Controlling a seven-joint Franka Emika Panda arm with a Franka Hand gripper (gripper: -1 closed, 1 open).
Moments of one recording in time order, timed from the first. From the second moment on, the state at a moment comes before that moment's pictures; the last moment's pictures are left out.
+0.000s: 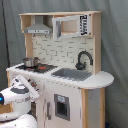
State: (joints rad) arm -0.79 -1.49 1.50 -2.64 -0.23 3.47 -0.06
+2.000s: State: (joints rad) arm -0.84 -1.50 1.52 -2.58 -0.16 3.45 -0.39
